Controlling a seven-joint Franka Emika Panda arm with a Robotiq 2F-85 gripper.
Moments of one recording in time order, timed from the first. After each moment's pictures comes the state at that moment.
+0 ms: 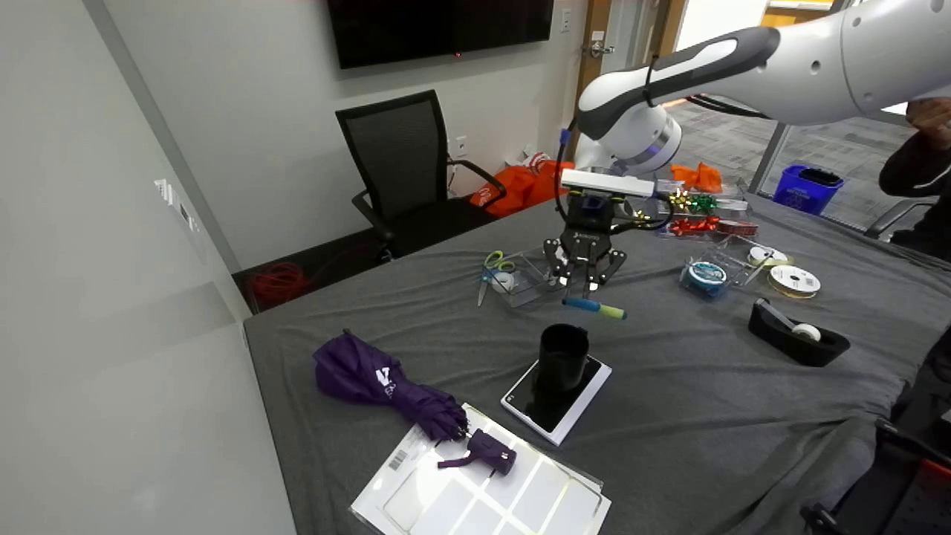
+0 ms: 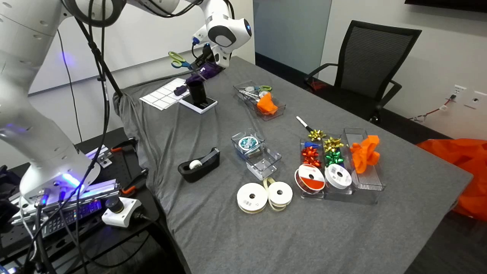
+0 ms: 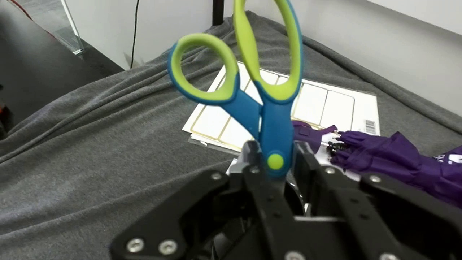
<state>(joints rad) 0.03 0.82 0.05 -1.32 0.75 1.46 0.71</state>
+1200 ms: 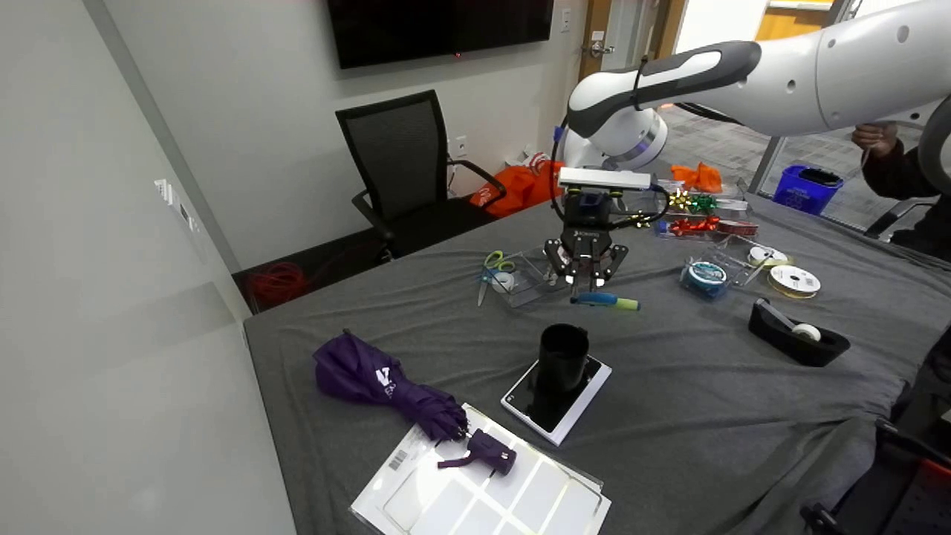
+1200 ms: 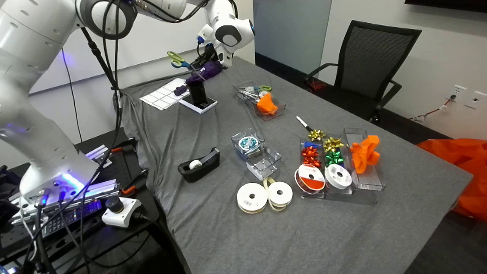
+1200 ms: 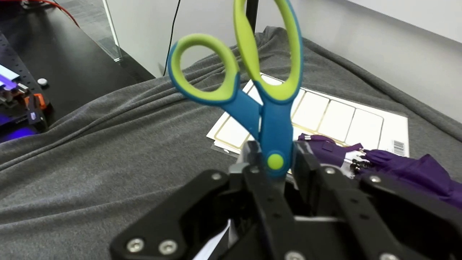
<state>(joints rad) 0.03 0.93 0.04 -1.13 0.71 1.29 0.71</state>
